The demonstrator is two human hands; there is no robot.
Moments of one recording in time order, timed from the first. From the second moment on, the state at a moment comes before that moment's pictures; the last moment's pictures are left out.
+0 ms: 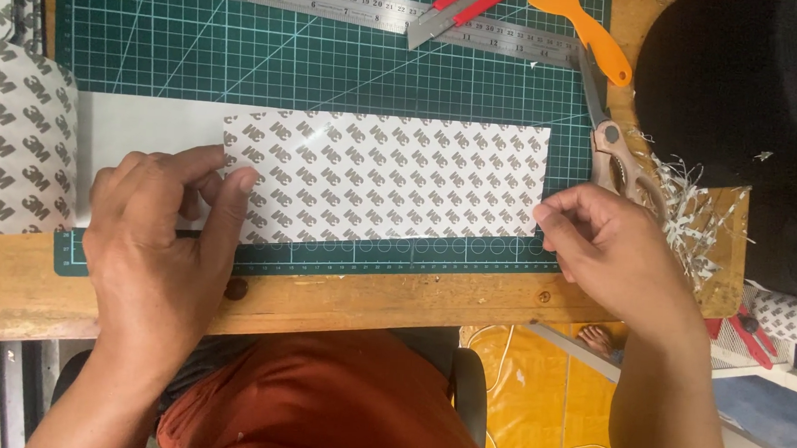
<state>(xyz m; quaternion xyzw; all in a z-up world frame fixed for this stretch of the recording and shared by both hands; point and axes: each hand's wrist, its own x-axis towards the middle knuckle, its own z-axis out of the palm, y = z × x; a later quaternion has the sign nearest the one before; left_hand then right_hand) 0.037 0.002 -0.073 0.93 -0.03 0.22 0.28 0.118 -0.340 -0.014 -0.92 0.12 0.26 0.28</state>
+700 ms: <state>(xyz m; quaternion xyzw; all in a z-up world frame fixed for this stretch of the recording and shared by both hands) 0.041 0.000 -0.074 0.94 -0.03 0.23 0.26 0.114 -0.336 -0.012 -0.92 0.14 0.26 0.26</state>
